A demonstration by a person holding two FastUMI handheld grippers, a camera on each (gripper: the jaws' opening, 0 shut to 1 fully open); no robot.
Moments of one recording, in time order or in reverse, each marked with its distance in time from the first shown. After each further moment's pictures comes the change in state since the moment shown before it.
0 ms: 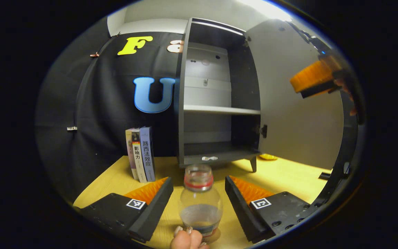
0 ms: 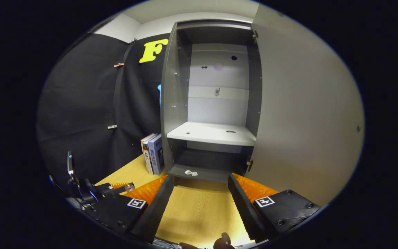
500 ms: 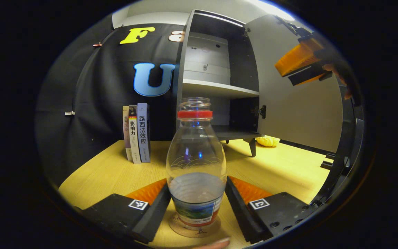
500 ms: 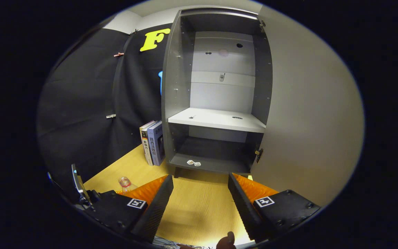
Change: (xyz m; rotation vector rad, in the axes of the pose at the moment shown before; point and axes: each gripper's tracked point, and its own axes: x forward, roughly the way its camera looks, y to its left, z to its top) left arm -0.006 -0.007 -0.101 -0.001 0.089 -0.005; right arm 0.038 0.021 -0.054 -0.007 0.119 0.019
